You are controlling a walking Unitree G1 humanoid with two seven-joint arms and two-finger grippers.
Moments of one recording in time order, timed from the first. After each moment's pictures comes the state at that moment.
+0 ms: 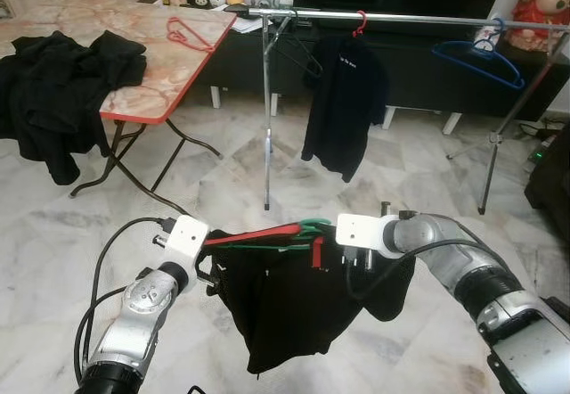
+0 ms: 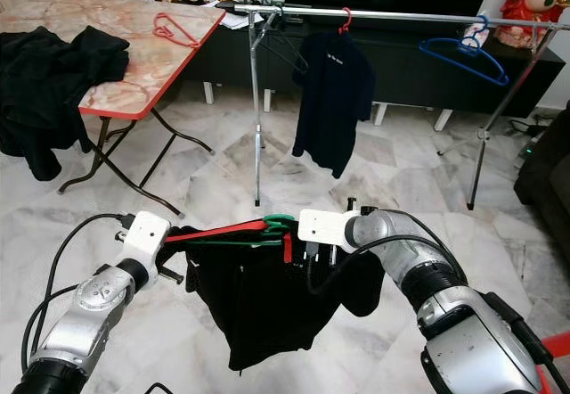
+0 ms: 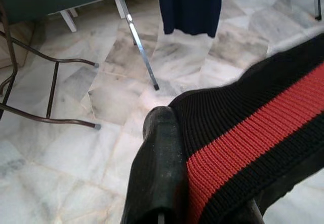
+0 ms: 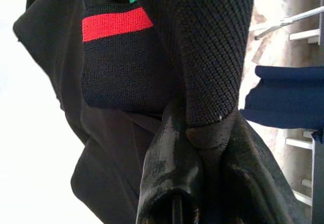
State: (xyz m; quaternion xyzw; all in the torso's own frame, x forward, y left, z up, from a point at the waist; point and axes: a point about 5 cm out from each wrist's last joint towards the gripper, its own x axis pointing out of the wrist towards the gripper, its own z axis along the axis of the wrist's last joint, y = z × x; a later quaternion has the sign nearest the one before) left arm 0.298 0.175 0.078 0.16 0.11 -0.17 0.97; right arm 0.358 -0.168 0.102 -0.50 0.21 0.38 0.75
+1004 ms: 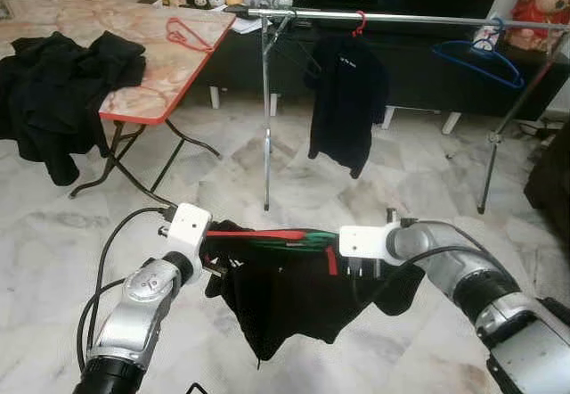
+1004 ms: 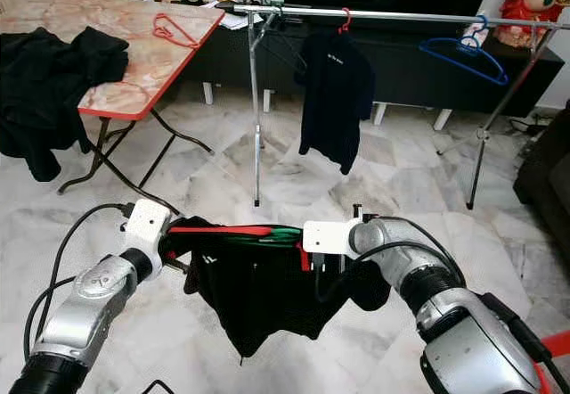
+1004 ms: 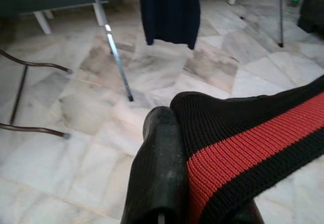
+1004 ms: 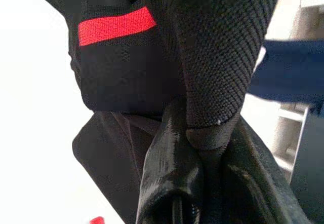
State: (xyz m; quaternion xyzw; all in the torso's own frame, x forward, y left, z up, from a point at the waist) left arm 0.302 0.164 0.101 0.08 0.10 -0.20 0.97; right arm 0.353 -0.176 0.079 -0.57 0.26 0.34 0.70
